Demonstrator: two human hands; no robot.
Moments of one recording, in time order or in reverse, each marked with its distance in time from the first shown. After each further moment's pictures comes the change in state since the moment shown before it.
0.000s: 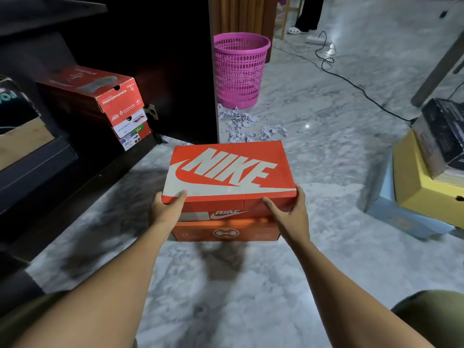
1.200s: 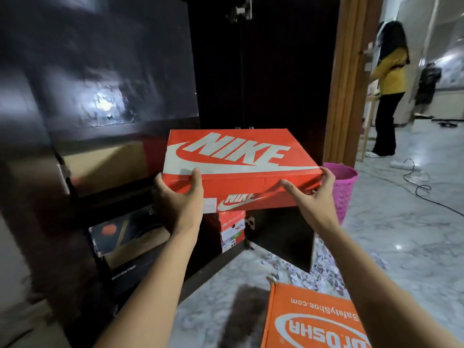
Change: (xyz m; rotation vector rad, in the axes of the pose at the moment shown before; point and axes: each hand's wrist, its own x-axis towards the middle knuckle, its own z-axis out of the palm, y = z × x) left_hand -0.002 0.207 -0.266 -0.539 0.691 0.430; right_hand 0.058 -0.339 0.135 0.341 -0.243 -0.531
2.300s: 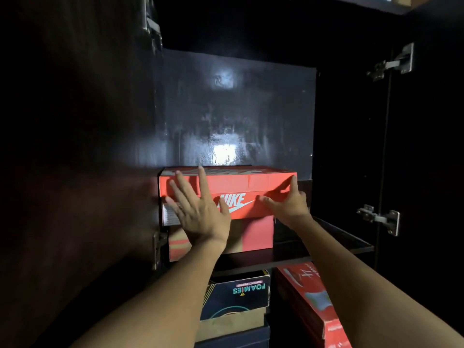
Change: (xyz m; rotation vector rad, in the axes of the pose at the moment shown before) left_hand 0.222 0.032 -0.022 0.967 0.620 0.454; right_hand 0.182 -0.077 0.347 -0.044 -0.557 -0.107
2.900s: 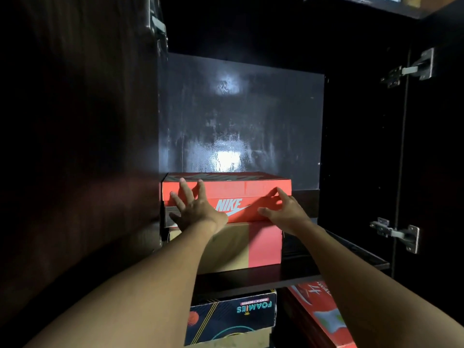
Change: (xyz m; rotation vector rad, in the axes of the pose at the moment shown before) left_hand 0.063 -0.018 0.019 -0.015 -0.581 -0.158; right_hand 0.033 -0.006 0.020 -0.271 -0.174 -0.047
